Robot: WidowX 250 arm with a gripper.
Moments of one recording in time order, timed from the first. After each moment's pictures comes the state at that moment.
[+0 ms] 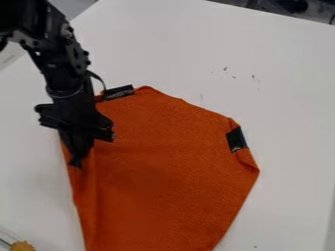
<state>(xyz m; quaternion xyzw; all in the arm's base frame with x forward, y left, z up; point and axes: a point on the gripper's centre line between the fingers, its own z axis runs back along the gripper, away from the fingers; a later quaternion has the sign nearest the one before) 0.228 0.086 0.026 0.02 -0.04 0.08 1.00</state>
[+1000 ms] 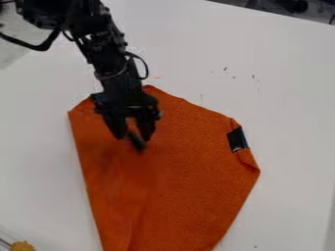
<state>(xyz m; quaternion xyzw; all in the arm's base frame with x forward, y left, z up) 0.283 0.035 0.026 -0.10 -0.05 0.05 0.99</state>
